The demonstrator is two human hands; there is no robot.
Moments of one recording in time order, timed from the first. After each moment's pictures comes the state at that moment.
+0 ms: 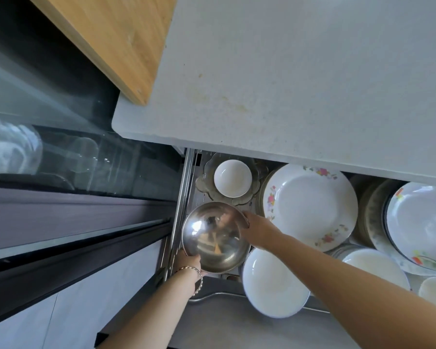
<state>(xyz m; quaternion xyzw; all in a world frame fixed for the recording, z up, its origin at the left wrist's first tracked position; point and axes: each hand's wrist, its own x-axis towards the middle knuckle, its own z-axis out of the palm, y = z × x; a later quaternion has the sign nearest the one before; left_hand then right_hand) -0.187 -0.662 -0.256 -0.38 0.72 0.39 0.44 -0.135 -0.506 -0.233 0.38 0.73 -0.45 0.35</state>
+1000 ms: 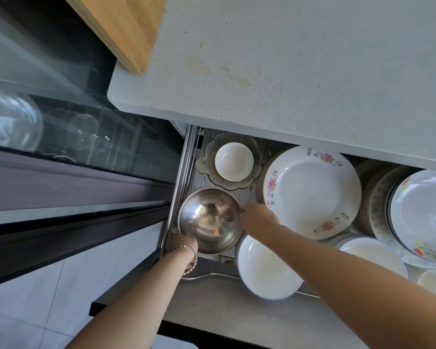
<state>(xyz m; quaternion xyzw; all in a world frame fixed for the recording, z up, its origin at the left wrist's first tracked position) -0.186 -0.669 -0.262 -0.24 0.82 0.11 0.51 -0.126 -0.512 -0.249 0.37 0.77 -0.33 0.39</state>
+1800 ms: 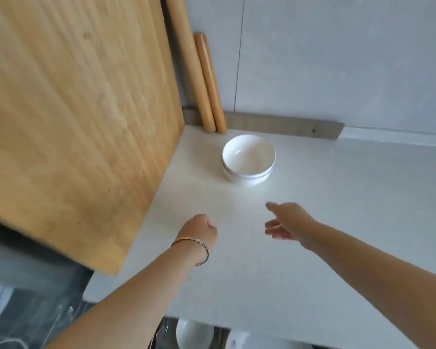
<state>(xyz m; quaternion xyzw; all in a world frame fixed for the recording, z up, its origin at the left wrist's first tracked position) -0.334 -0.389 -0.044 0.20 0.89 0.25 0.31 -0.219 -0.245 -0.010 0.53 0.62 -0.58 0.02</state>
